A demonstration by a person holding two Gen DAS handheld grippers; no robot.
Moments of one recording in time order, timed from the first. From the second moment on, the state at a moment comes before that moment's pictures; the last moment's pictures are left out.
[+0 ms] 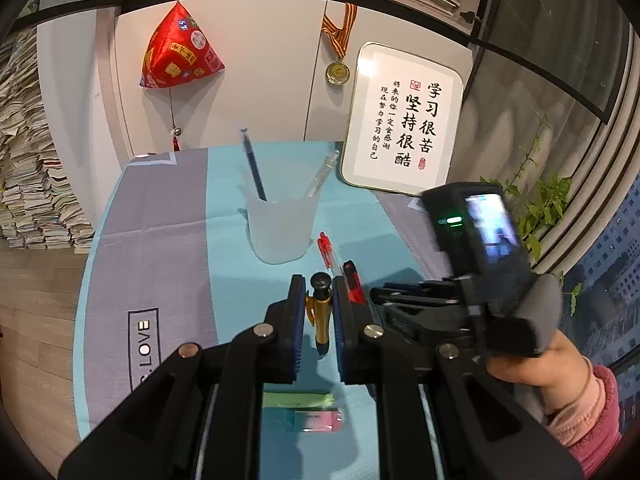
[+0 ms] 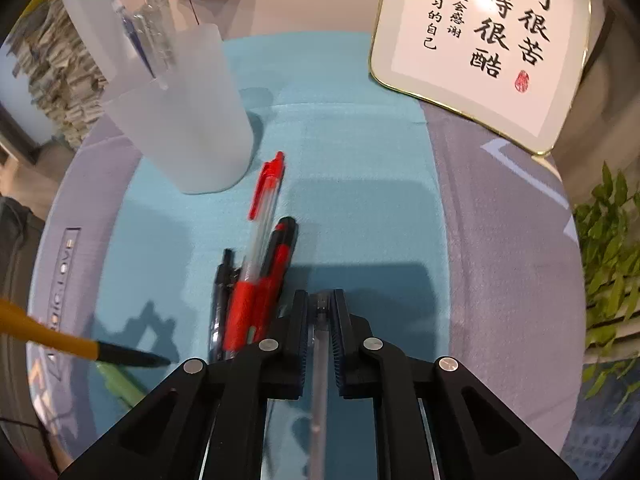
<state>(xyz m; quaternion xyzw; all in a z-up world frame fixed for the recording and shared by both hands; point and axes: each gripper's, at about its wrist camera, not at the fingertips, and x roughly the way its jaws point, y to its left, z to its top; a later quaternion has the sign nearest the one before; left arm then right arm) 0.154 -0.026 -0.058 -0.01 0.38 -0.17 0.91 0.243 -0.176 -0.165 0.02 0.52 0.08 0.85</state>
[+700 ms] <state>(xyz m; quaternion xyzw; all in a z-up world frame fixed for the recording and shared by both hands) 0.150 -0.014 -0.025 -0.01 0.34 -0.17 0.92 0.160 -0.177 -0.030 0.04 0.35 0.12 0.93</state>
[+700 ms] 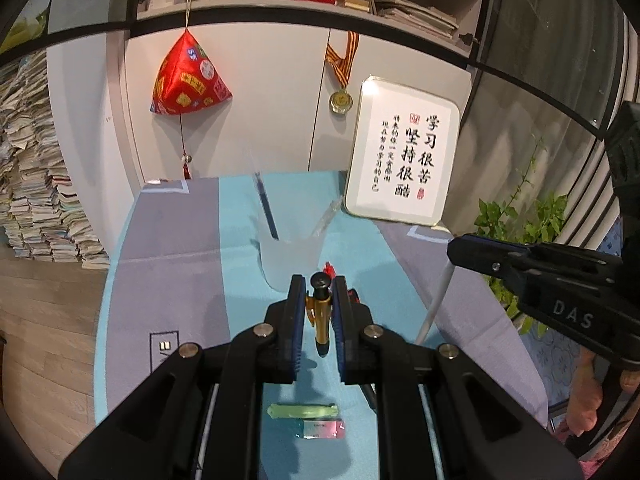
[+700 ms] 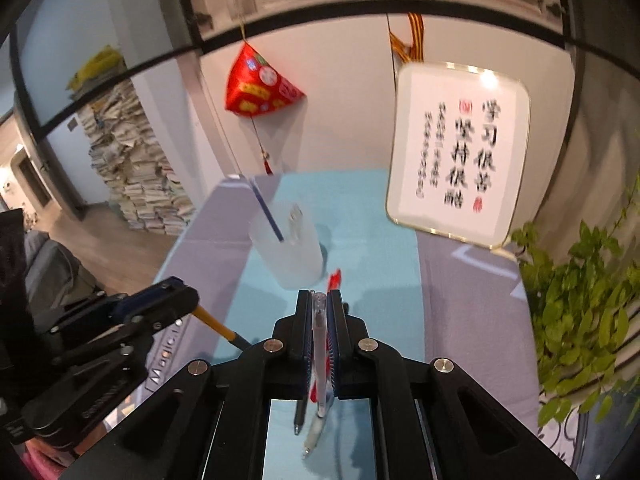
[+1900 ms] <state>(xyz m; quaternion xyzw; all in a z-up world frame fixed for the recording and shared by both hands) 0.243 -0.003 0.023 -0.02 0.30 -0.14 0.94 0.275 -0.156 0.047 0.10 0.27 0.14 0.95</state>
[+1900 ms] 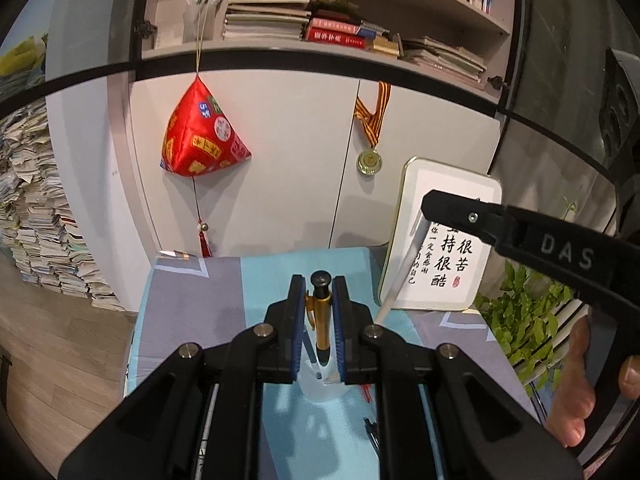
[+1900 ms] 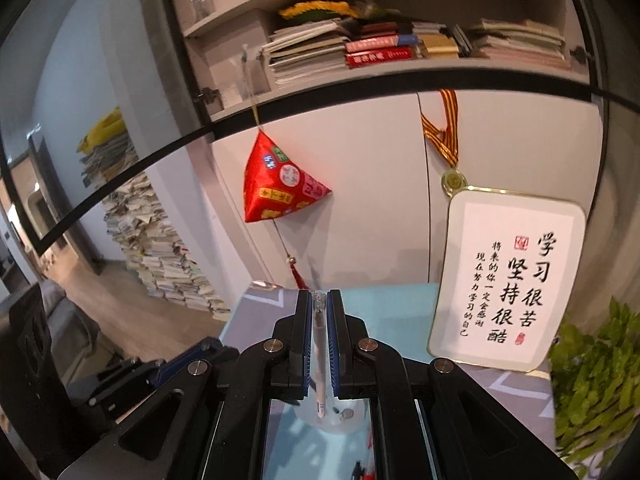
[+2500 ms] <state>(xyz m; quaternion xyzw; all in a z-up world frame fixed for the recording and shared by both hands) 0.267 -0.011 -0.033 -0.01 0.35 -0.15 0.92 0.311 -0.154 -0.023 0.09 0.33 0.14 0.93</state>
